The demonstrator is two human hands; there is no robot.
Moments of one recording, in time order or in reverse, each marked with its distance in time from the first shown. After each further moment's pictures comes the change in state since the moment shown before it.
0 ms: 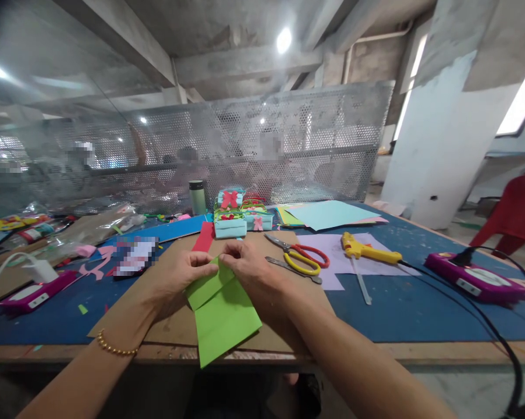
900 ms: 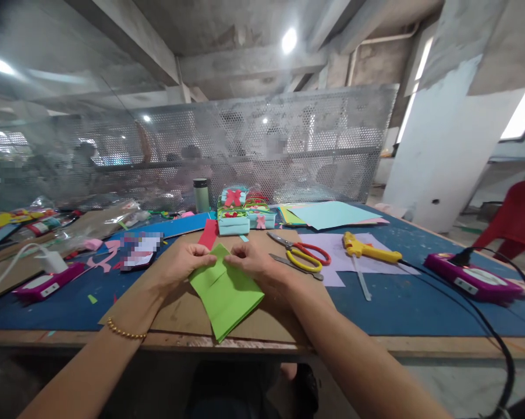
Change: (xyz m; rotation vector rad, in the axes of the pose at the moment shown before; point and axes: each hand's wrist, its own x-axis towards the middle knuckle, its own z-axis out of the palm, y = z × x) left_hand 0.014 -0.002 -0.021 0.191 0.123 0.085; right_hand 0.006 0.005 -0.006 -0.104 -0.142 0.044
